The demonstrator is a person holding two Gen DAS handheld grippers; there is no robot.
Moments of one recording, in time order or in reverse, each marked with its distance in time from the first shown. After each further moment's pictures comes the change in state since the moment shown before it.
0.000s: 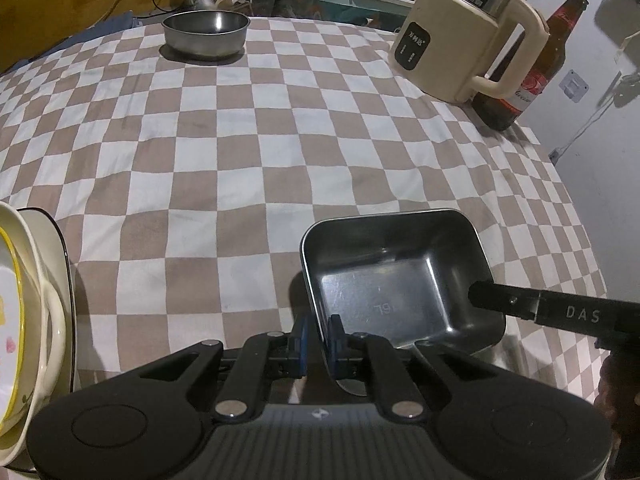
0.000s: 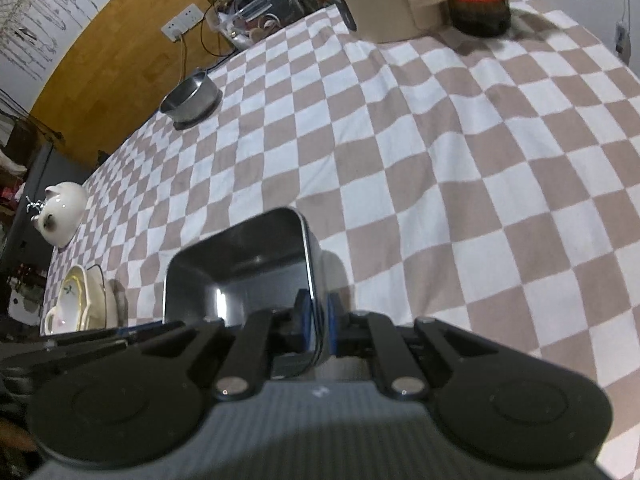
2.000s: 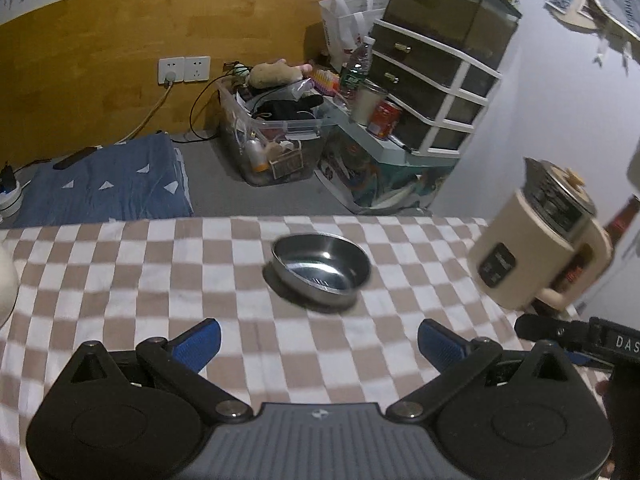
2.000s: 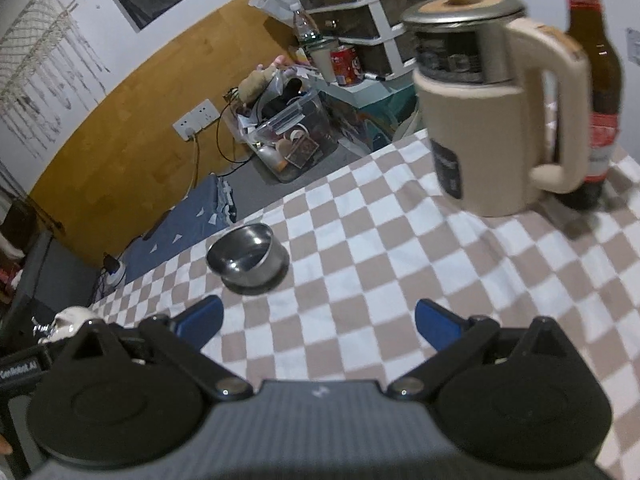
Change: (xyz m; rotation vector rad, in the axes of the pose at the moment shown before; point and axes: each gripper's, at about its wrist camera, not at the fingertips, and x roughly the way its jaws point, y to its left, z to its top) left arm -0.051 0.150 0.186 0.010 -0.319 -0.002; right arm 0.035 0.121 0.134 0.035 -0.295 -0.024
